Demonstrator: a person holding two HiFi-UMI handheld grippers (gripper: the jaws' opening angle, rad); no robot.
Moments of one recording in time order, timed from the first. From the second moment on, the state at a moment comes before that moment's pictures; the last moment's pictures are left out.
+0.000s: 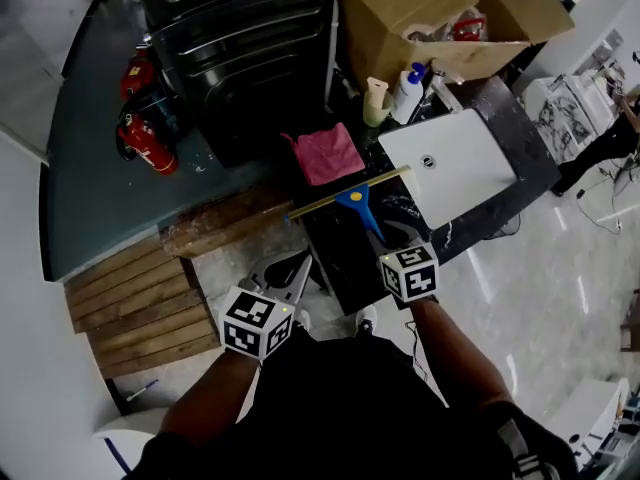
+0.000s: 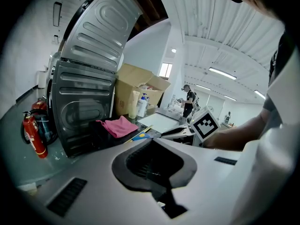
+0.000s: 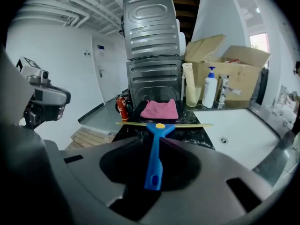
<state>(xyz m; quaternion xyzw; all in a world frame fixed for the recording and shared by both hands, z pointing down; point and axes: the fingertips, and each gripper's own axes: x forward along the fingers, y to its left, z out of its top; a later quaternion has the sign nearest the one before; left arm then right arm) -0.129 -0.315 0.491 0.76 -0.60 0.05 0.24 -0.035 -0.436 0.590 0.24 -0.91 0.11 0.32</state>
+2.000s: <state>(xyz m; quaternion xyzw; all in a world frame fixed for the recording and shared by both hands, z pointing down) -0.177 -0.270 0.497 0.74 -0.62 0.03 0.24 -0.063 -0.479 0.669 0.27 -0.87 0.15 0.39</state>
